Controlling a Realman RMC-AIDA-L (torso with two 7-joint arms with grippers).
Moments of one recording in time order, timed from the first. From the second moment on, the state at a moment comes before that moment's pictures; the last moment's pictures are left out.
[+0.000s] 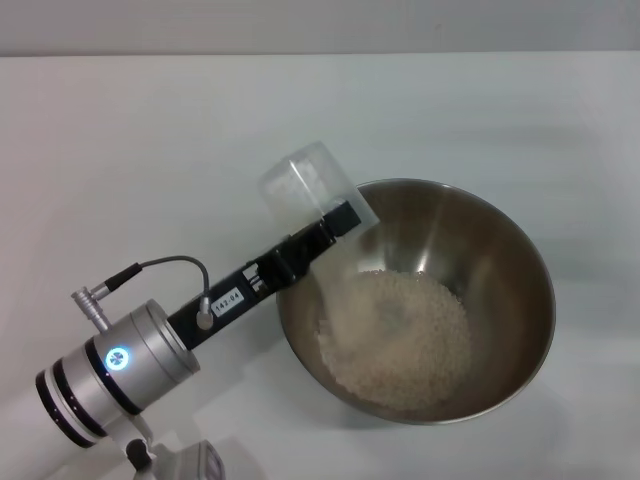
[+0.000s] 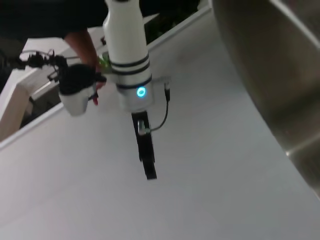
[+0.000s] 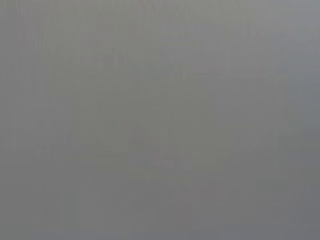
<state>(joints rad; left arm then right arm) -0.48 -2.08 -0.18 -0.26 2.42 1.50 1.83 0.47 2.04 -1.31 -0.21 0.12 -1.33 0.31</state>
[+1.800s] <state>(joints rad) -0.31 -2.08 -0.60 -0.37 2.20 1.14 0.05 0.48 2.06 -1.34 -0.23 0.07 -1.24 0.42</state>
